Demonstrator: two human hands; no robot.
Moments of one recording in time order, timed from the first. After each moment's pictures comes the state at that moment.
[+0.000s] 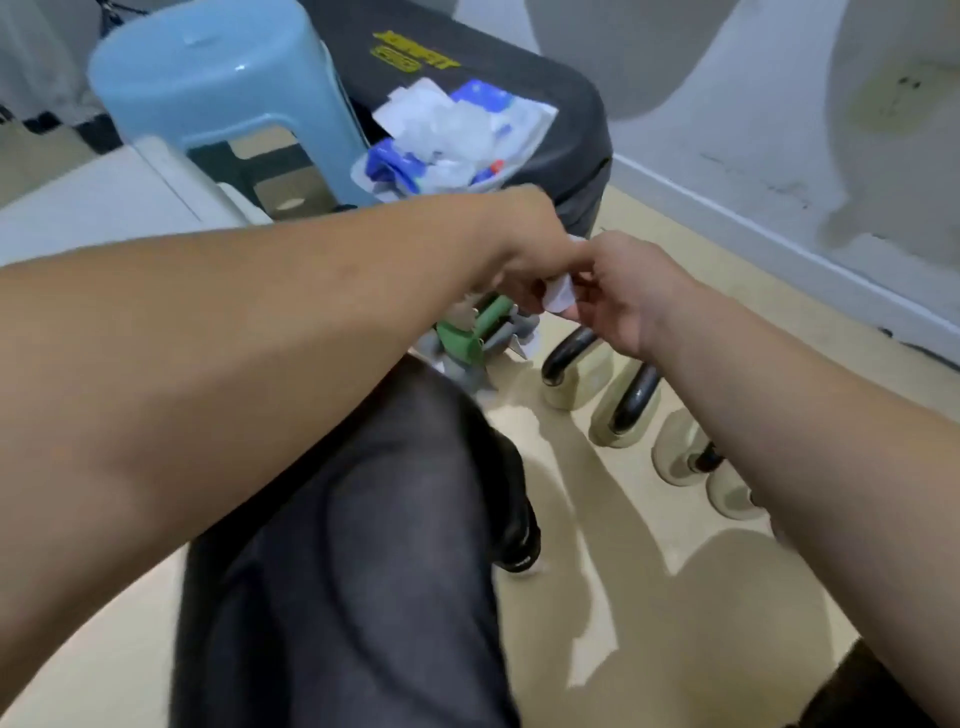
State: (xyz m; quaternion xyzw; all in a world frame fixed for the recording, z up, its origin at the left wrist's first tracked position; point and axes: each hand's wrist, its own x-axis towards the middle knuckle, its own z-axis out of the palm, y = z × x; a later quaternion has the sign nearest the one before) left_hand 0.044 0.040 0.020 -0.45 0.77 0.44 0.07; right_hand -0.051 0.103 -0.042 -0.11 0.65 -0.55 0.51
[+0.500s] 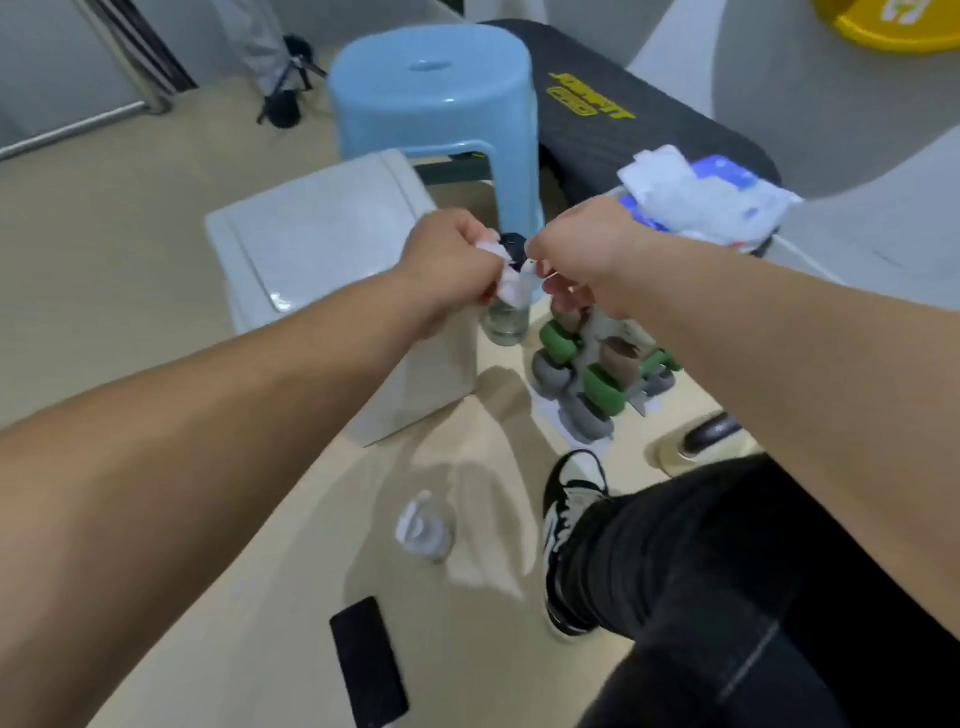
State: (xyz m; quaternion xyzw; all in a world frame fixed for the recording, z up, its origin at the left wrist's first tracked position) left_hand 0.274 -0.085 0.007 -0.58 0.60 0.46 -0.30; right_hand 0.131 -0.061 0.021 -0.38 0.74 -0.34 0.43
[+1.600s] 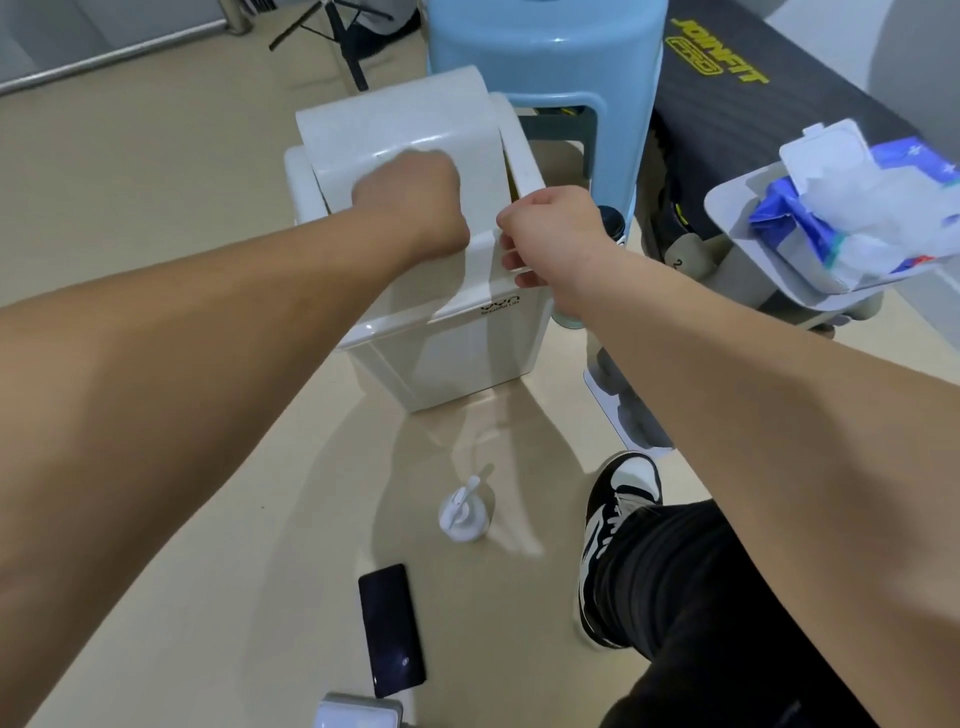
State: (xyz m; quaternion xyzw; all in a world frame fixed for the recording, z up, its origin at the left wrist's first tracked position) left_hand 0.371 -0.168 -0.015 -0.66 0.75 0.02 0.01; right_hand 0.232 -0.127 -0.036 -0.40 0.69 -0.37 0.48
